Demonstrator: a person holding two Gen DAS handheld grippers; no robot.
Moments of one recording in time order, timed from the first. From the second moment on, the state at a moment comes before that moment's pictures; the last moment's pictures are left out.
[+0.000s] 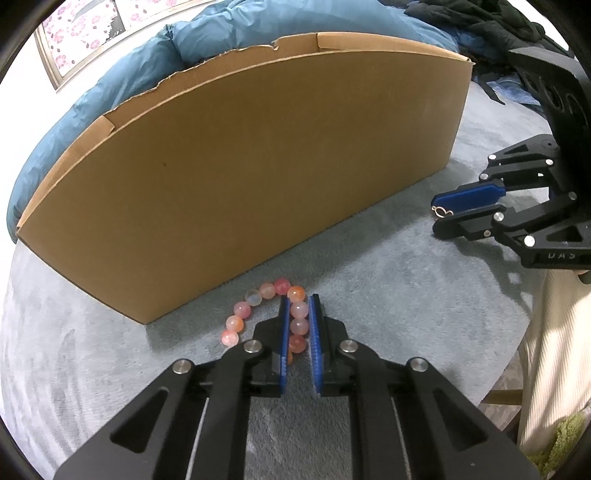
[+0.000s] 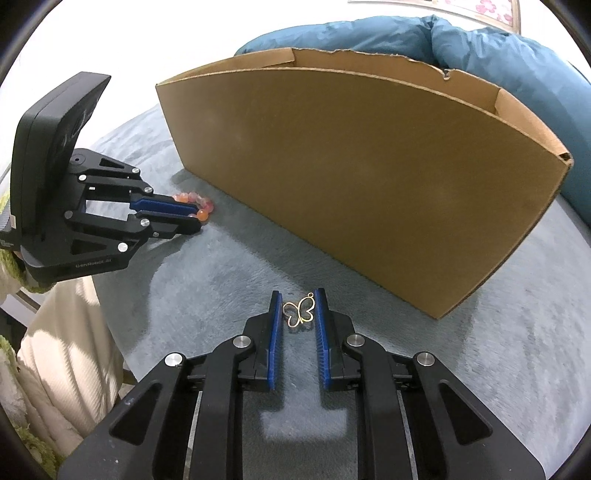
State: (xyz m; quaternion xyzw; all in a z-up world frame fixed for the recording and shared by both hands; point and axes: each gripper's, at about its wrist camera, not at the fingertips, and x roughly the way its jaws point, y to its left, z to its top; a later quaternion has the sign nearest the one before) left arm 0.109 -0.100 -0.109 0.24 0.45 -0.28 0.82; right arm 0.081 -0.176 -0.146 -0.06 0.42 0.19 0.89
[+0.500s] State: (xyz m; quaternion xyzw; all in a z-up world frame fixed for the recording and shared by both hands) left arm 0.095 -0.076 -0.083 0.22 0.41 -0.26 0.84; right arm 0.063 -0.180 -0.122 -0.05 0.40 0.18 0.90
